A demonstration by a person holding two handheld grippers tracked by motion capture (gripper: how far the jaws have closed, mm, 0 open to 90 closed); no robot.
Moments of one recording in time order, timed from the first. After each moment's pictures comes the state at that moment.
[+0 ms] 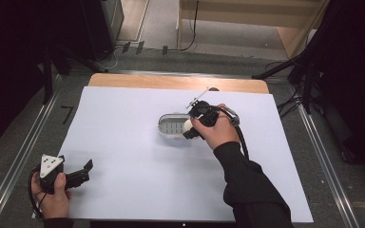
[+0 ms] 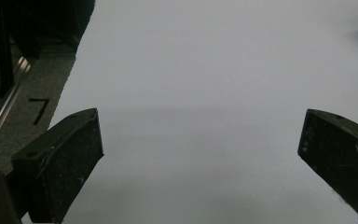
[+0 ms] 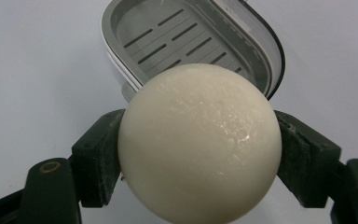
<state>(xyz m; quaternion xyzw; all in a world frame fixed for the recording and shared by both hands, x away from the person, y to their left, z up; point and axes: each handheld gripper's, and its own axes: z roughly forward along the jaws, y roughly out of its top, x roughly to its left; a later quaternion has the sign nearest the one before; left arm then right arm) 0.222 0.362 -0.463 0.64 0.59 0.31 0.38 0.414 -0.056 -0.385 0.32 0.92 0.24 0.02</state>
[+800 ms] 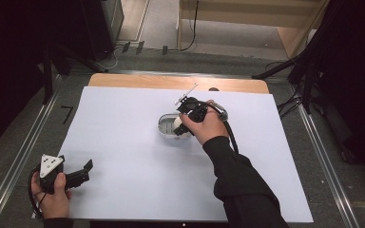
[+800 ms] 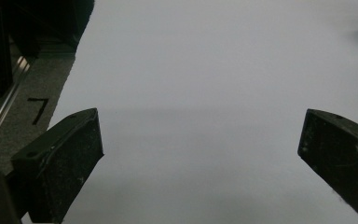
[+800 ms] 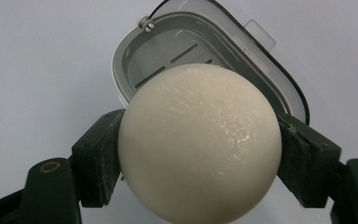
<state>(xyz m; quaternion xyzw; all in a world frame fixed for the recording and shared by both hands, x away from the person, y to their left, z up) 0.222 0.362 -0.463 0.64 0.59 0.31 0.38 0.428 -0.025 -0.386 0.31 0.92 0.24 0.02</state>
